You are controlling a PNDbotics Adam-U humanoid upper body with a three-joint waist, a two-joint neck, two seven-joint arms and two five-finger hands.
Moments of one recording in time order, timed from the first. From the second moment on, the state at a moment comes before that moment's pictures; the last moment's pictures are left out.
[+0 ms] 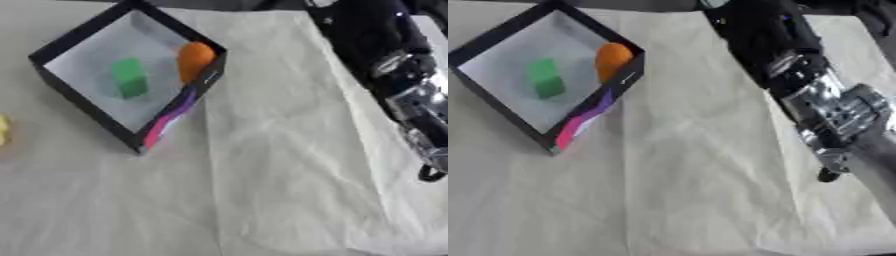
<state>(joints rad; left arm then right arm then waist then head) -0.09 0.33 0.10 -1.76 0.18 -0.10 0.17 -1.11 -0.63 0.27 -1.38 0.16 -0.20 0.41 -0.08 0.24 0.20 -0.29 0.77</state>
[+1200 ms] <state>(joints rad) -0.15 0.44 0.13 -1.82 0.16 -0.15 0.21 -0.35 -0.81 -0.15 -1.92 -0.41 -0.02 -0.08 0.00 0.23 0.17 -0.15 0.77</state>
